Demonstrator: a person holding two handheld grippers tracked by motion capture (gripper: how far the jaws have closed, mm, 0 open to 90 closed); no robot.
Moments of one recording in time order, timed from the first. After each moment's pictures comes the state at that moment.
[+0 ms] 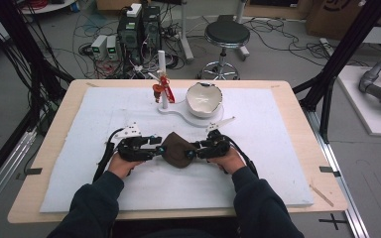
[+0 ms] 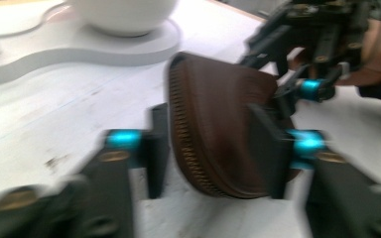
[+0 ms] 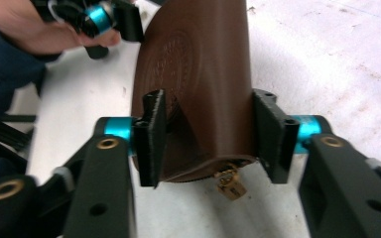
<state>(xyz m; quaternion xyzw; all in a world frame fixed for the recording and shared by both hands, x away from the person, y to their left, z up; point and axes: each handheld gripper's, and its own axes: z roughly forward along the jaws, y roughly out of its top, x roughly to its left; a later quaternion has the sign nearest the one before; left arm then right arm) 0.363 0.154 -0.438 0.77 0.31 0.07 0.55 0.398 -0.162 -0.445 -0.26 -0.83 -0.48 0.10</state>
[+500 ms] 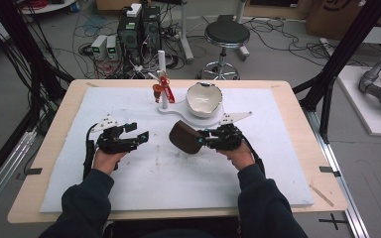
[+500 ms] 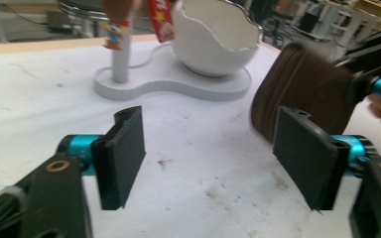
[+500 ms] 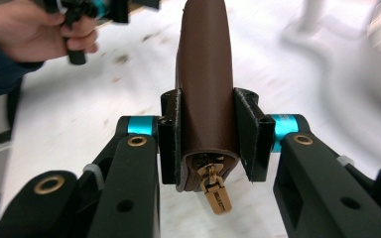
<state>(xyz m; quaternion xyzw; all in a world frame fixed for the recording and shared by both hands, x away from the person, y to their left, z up) 0.361 0.201 -0.417 0.70 0.39 0.16 0.58 0.391 -0.190 -0.401 -0.24 -0.82 -0.52 -0.04</state>
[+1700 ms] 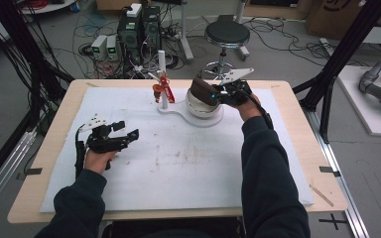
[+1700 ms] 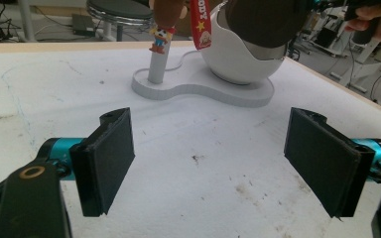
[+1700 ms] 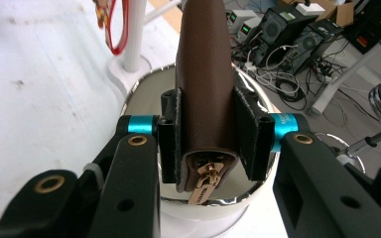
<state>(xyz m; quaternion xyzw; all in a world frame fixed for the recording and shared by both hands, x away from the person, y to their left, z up) 0.361 0.224 -0.420 0.68 0.41 0.16 0.58 0.497 -0.204 -0.334 -0.20 -0.86 -0.40 -0.25</state>
